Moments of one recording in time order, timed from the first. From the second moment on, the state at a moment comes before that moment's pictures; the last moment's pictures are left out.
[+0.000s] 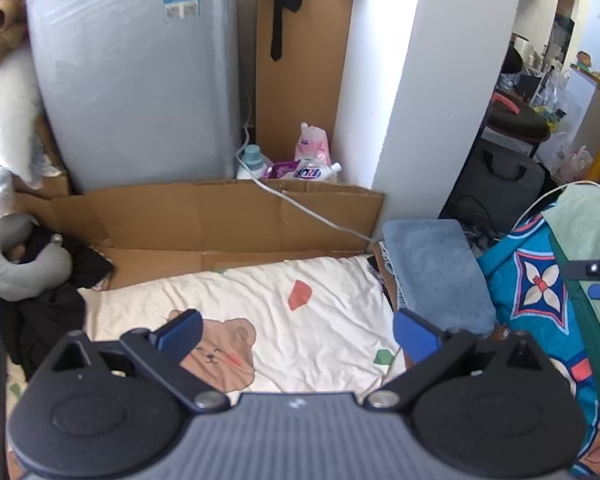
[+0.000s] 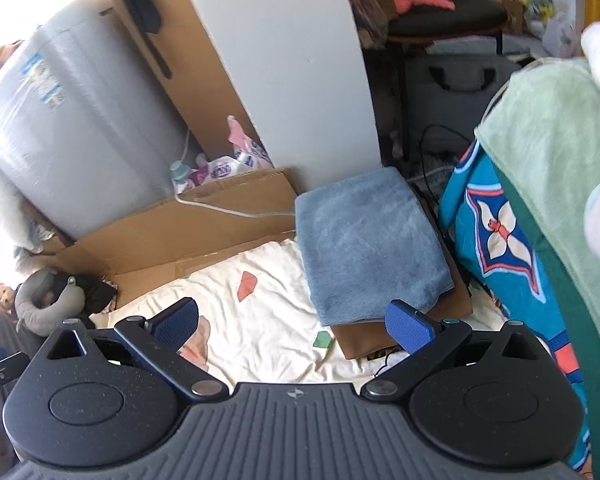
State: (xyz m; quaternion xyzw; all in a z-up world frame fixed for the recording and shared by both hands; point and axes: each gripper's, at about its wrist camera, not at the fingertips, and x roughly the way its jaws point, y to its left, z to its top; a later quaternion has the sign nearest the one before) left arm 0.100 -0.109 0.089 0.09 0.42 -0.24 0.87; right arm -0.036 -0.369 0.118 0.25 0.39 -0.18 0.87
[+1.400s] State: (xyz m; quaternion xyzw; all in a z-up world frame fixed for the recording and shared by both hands) left arm -0.044 0.005 0.066 0.05 0.37 -0.12 0.92; right arm -0.135 -0.189 0.088 0.17 0.37 -0.13 0.90
